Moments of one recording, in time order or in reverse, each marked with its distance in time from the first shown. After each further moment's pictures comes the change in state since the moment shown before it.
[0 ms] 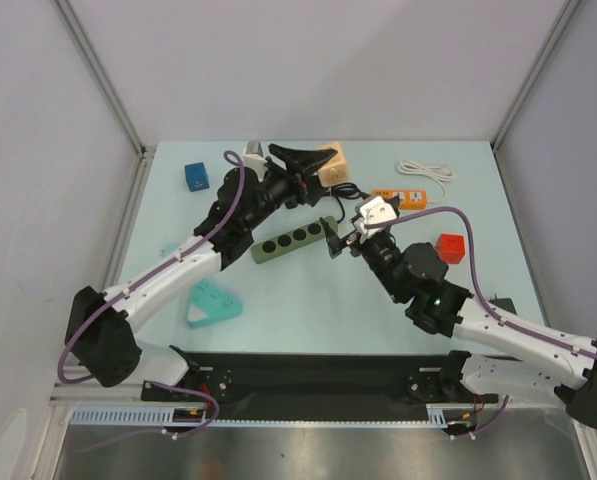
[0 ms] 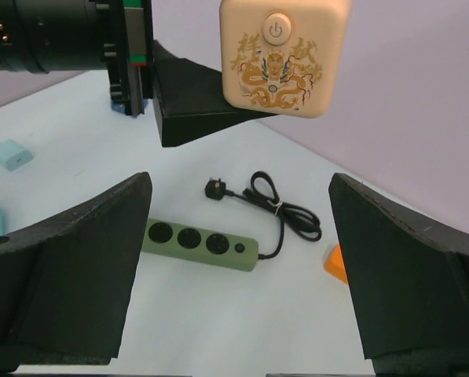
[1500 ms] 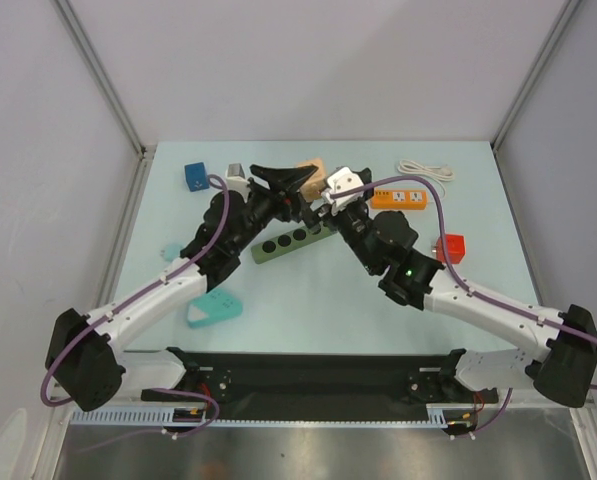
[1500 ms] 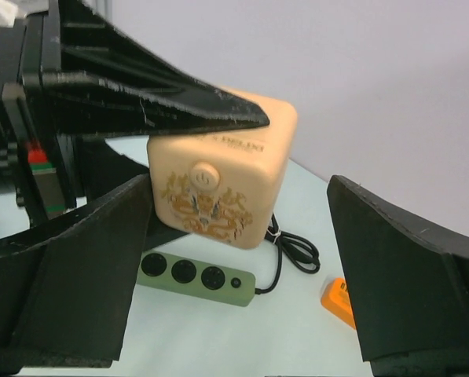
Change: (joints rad) left arm 0.002 -0.166 -0.199 0.019 -0.106 -0.028; right arm -0.035 0.238 0.203 0.022 -0.052 -0.058
